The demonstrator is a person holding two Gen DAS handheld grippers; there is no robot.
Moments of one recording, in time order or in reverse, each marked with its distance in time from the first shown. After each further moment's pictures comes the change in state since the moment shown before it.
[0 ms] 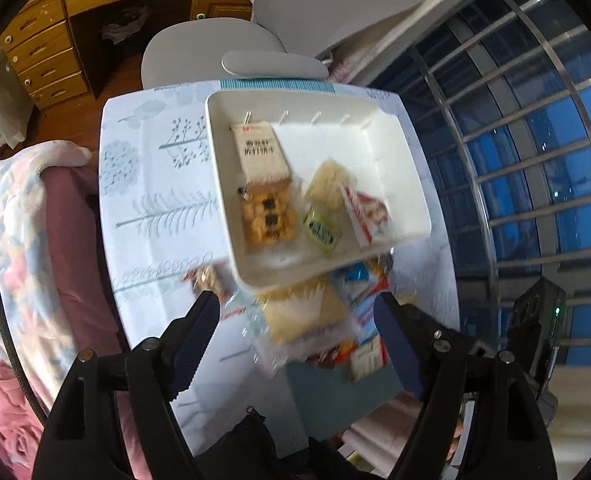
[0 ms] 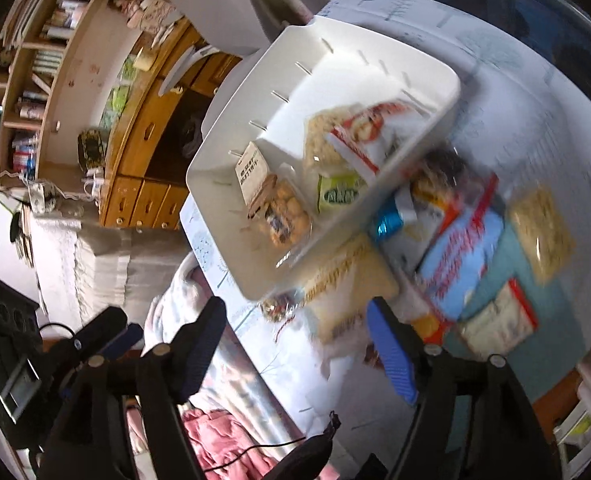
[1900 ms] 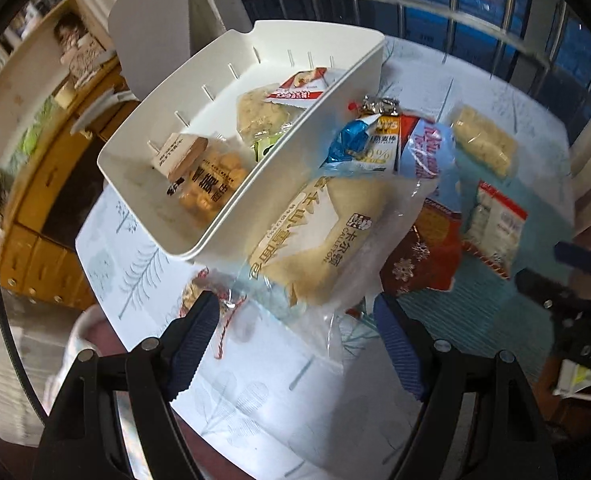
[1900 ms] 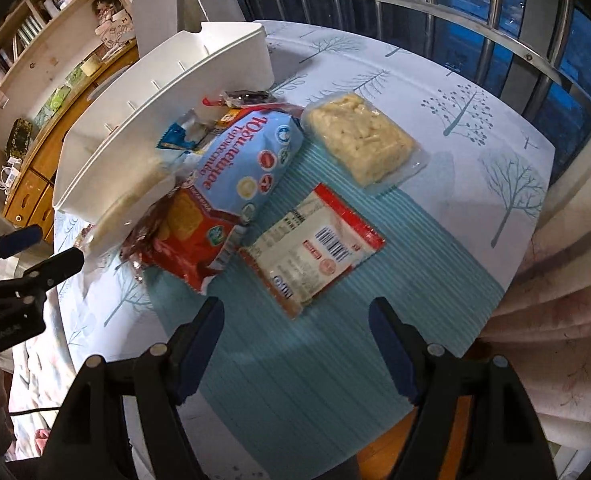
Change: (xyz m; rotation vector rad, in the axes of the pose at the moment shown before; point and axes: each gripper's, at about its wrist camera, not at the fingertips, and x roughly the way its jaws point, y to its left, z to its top) left arm 0.144 -0.068 -0.129 0.811 -0.131 0.403; right arm 0.026 -0.144 -0.123 -0.144 -0.312 -0.381
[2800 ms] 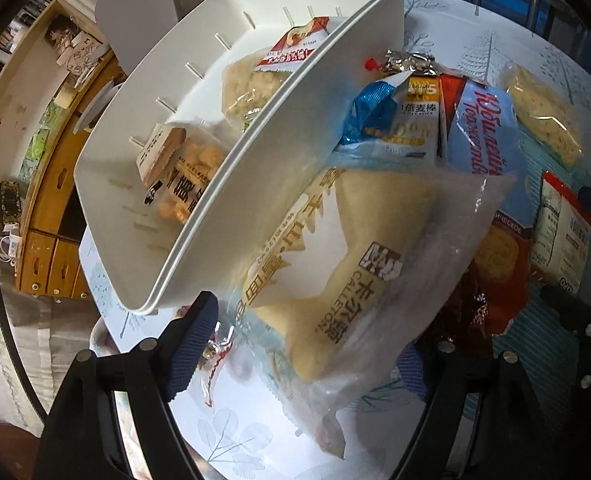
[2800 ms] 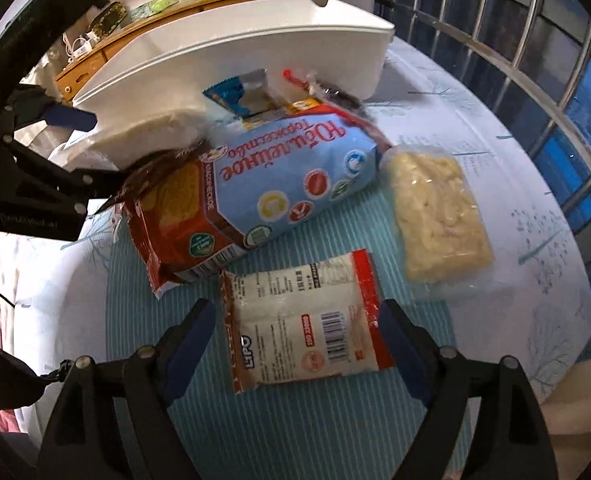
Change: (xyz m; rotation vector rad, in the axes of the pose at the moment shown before) left arm 0.066 -0.019 0.033 0.035 0.118 0.100; right arm 0.050 0.016 0.024 -0.525 -0.016 0.054
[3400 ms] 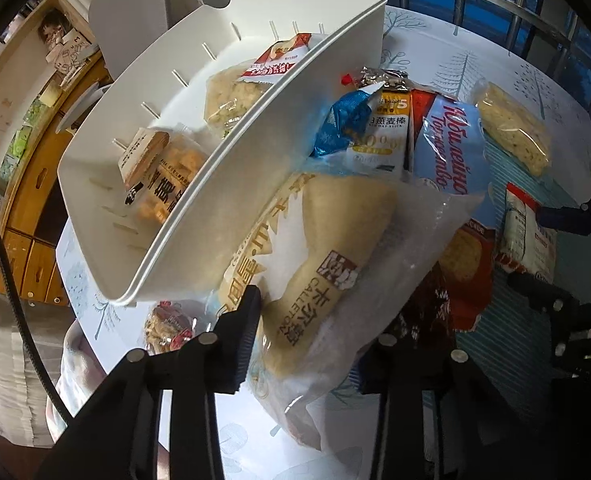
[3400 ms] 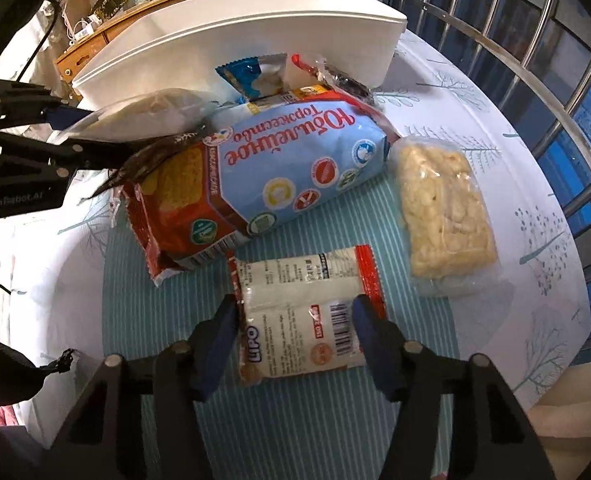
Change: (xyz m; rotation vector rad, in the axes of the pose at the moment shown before) left arm -0.008 0.000 -0.009 -0.018 -0.054 -0.093; right arm -0.005 0.008 0.001 -0.031 0.054 -0.029
